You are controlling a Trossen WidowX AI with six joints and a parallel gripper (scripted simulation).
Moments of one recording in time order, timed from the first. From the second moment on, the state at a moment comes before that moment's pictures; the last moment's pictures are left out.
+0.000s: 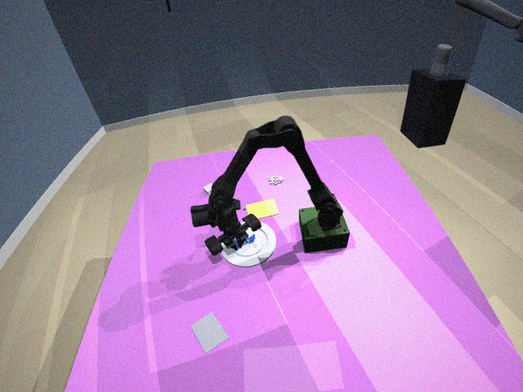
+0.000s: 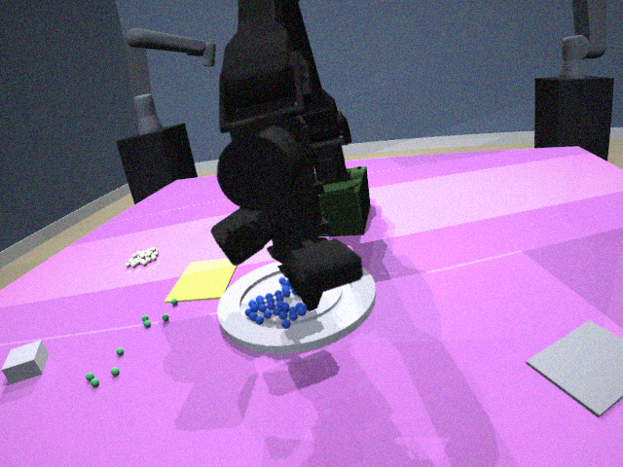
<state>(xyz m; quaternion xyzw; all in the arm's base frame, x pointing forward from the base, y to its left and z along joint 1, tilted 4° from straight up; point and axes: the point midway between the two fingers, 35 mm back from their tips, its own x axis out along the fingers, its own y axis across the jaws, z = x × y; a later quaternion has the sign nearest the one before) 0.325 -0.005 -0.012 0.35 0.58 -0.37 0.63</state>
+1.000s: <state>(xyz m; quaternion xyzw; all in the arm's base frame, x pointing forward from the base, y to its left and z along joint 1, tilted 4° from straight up) 0.341 0.002 -0.003 0.35 0.58 -0.37 0.64</state>
